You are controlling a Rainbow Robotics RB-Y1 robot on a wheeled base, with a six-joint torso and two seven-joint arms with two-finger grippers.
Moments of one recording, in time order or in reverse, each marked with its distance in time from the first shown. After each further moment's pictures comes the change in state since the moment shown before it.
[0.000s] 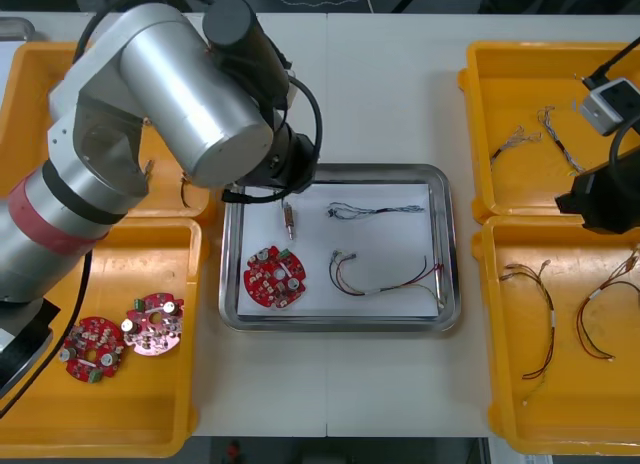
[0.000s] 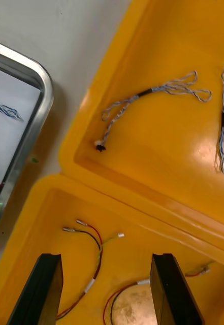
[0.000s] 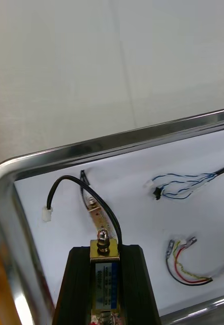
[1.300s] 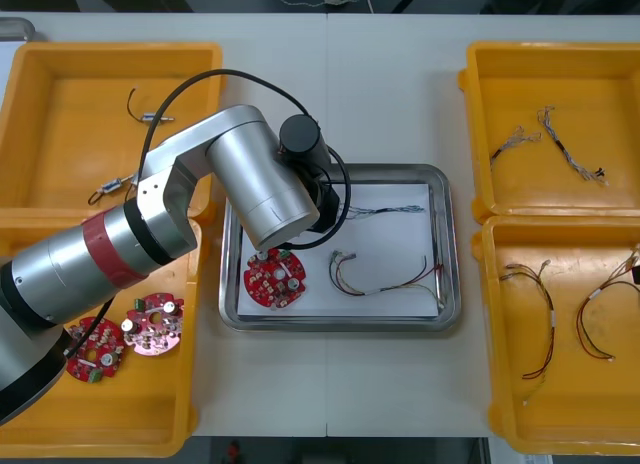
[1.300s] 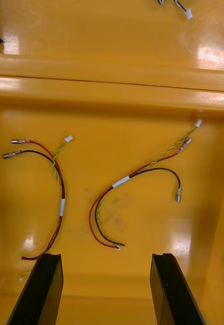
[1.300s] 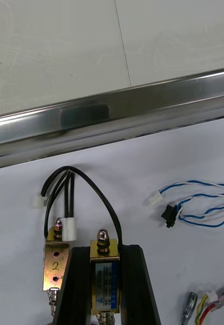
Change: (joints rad) right arm 0.281 -0.021 -0.214 -0.001 -0.052 0.000 -0.153; left arm -0.001 -0.041 -0.249 0.229 -0.106 -0.251 0.096
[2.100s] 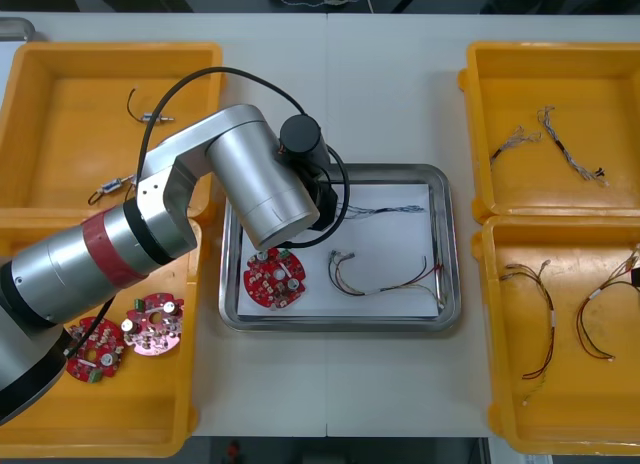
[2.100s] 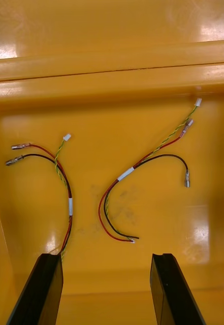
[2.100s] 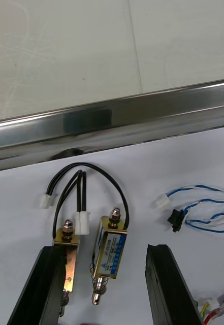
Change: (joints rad) right arm 0.015 0.000 -0.003 0.000 -0.018 0.000 -0.141; left arm 0.000 0.000 0.003 -0.001 -0.016 0.013 0.028
